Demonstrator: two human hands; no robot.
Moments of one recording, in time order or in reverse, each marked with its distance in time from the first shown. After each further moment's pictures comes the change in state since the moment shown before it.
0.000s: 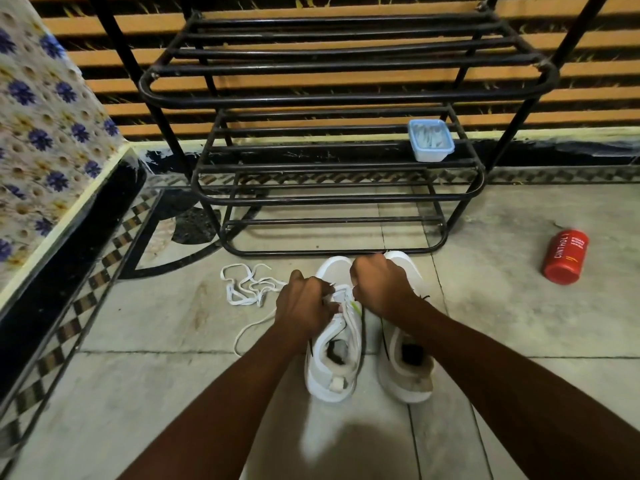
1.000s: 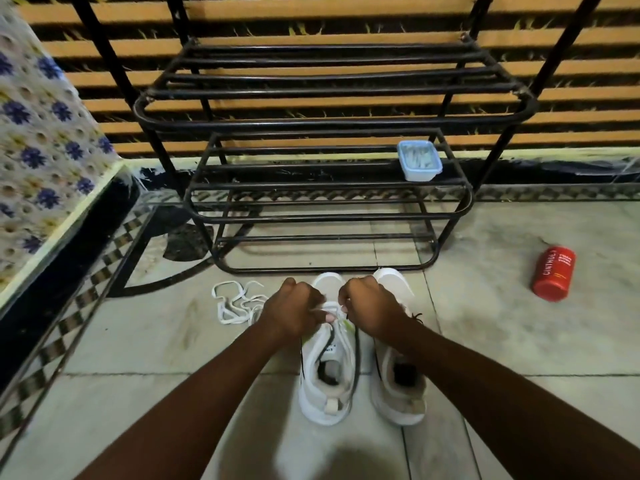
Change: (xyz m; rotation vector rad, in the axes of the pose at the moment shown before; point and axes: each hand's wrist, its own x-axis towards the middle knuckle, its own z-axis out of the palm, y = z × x) left_hand 0.019 -0.003 -0.031 -0.005 -0.173 0.084; right_hand 0.002 0.010 0.010 0.154 -0.065 -0.032
